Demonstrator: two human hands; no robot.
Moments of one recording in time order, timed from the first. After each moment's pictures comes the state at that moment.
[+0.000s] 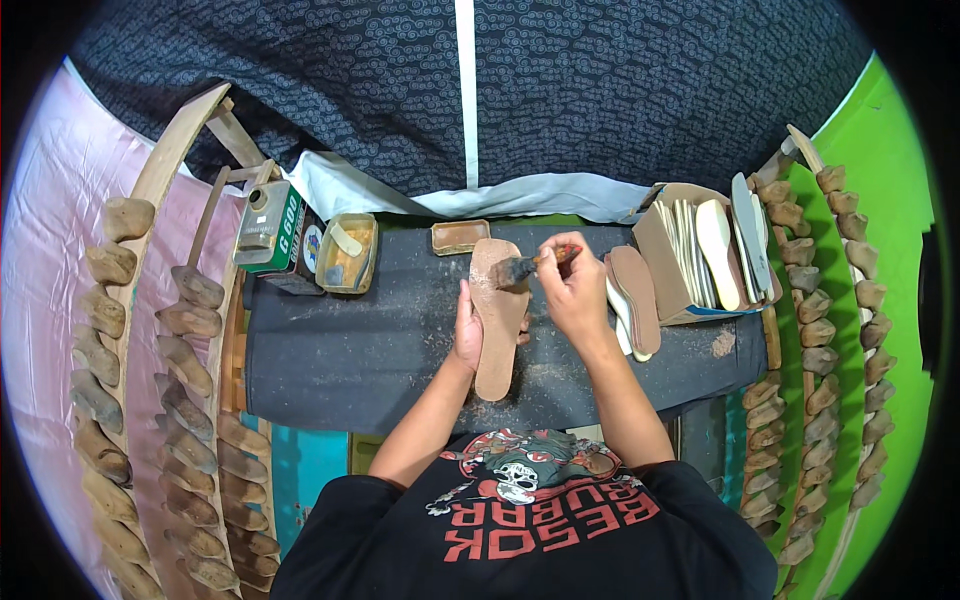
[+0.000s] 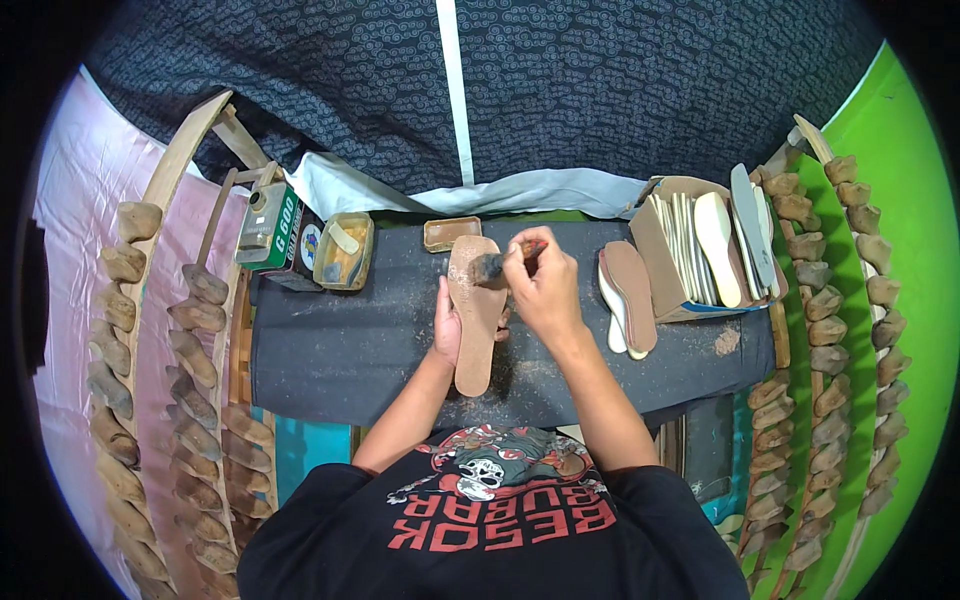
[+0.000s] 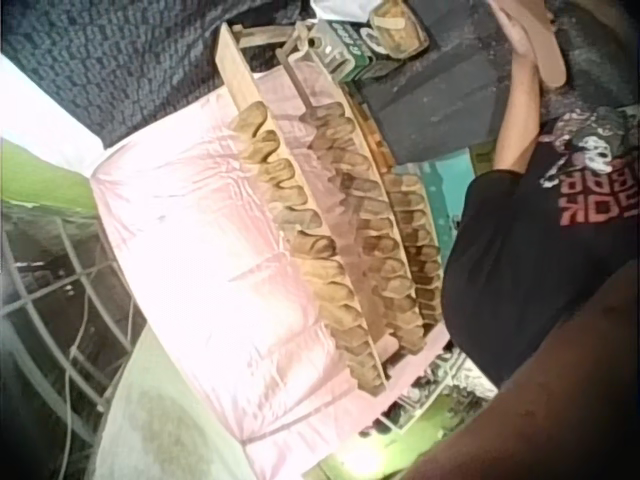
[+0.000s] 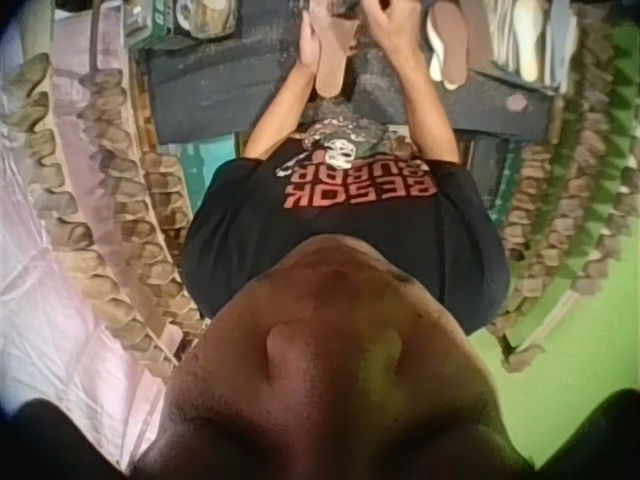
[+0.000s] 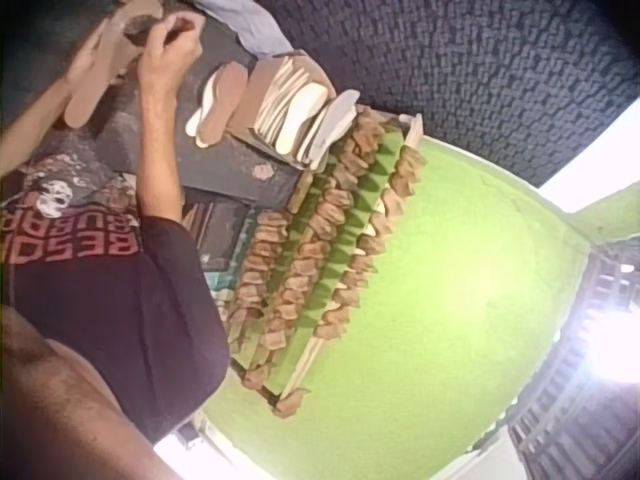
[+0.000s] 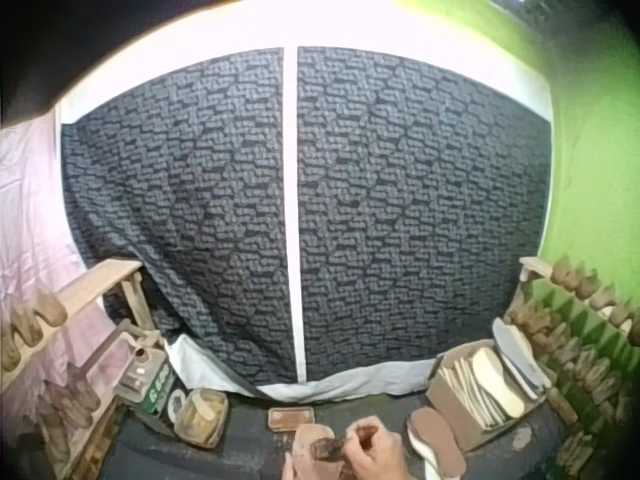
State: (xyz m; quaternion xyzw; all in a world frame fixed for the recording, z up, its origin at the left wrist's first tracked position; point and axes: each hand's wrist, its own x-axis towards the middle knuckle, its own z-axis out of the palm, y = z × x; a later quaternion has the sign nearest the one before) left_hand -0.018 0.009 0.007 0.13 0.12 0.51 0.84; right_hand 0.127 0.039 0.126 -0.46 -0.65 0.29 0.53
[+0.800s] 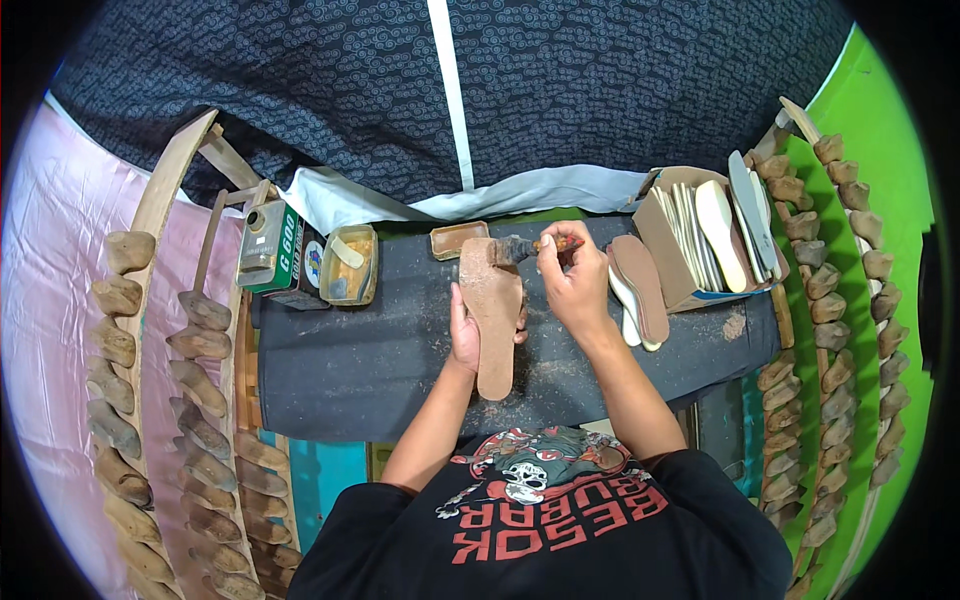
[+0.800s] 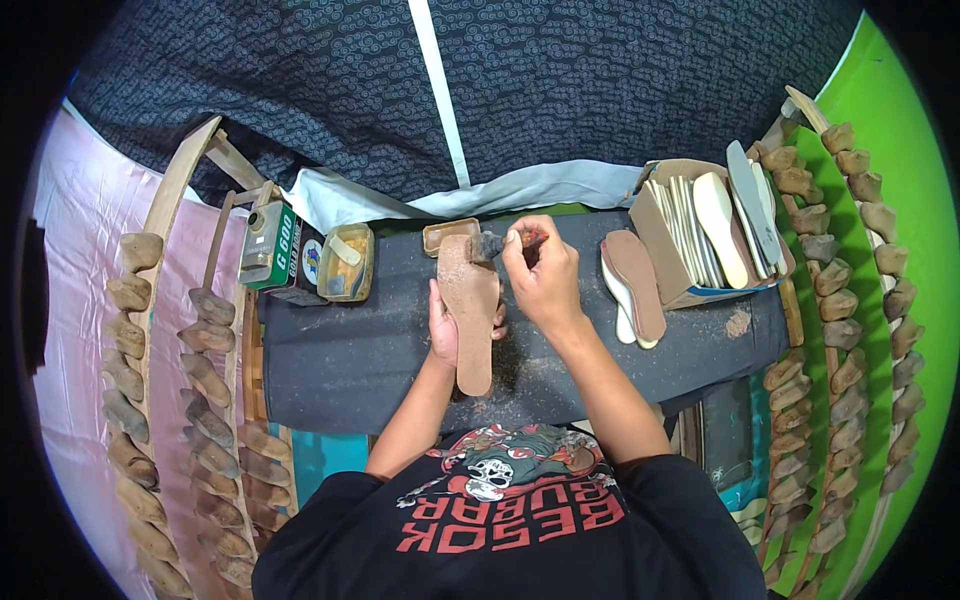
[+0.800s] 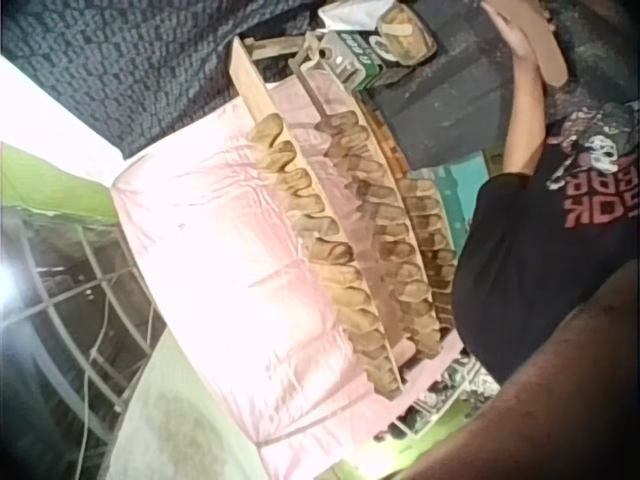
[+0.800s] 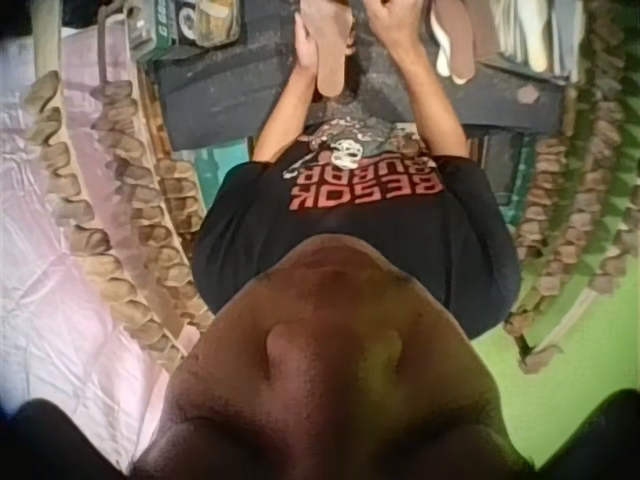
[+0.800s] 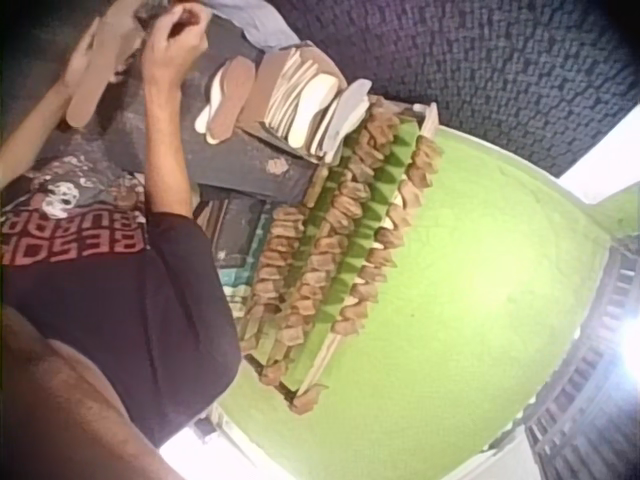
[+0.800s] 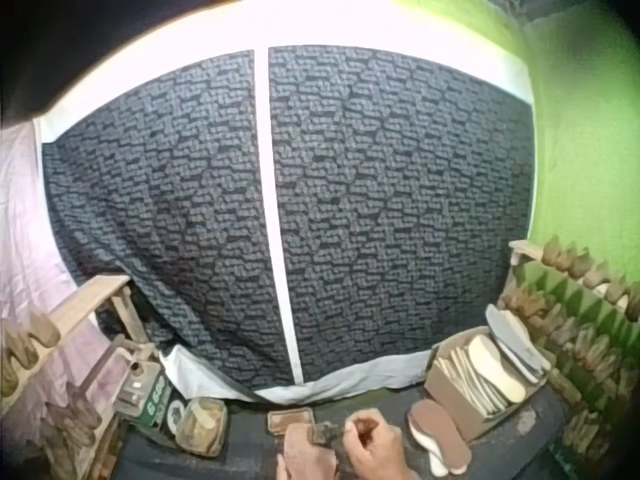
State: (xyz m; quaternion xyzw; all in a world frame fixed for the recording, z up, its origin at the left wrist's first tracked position) left_hand -0.026 0.012 0.013 0.16 0.09 0.53 0.83; right_hand 0.126 0.045 0.127 -0.46 -0.63 0.24 0.58
